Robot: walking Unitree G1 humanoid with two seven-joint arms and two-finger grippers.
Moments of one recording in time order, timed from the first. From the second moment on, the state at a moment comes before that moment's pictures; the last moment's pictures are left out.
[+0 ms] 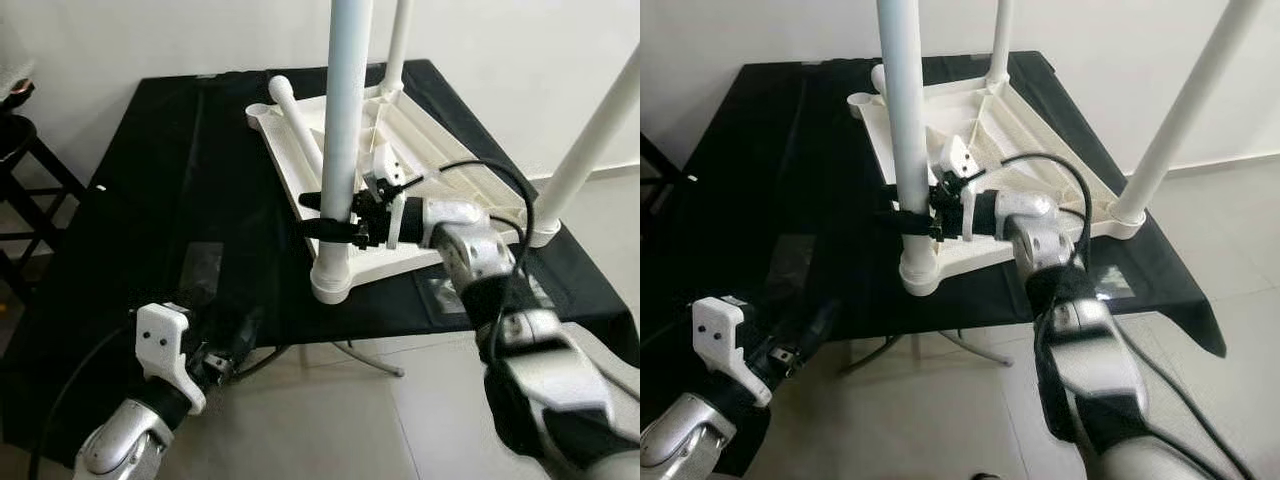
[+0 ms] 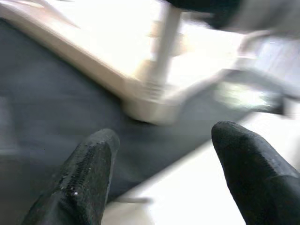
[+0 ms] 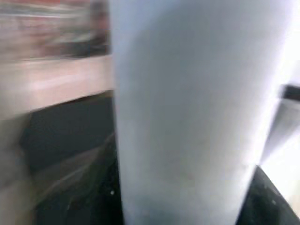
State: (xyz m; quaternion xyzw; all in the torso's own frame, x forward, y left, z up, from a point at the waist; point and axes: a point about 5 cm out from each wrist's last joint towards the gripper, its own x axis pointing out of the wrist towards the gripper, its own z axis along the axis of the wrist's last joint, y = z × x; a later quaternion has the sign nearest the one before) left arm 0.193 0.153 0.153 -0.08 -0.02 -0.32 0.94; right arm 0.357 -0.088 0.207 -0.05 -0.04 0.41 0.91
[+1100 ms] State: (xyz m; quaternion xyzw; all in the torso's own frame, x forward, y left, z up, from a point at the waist) left arm 0.201 0.151 0.160 -0.12 -0.02 -0.38 0.92; right arm 0.346 -0.152 0.231 -0.13 0.04 0.55 0.82
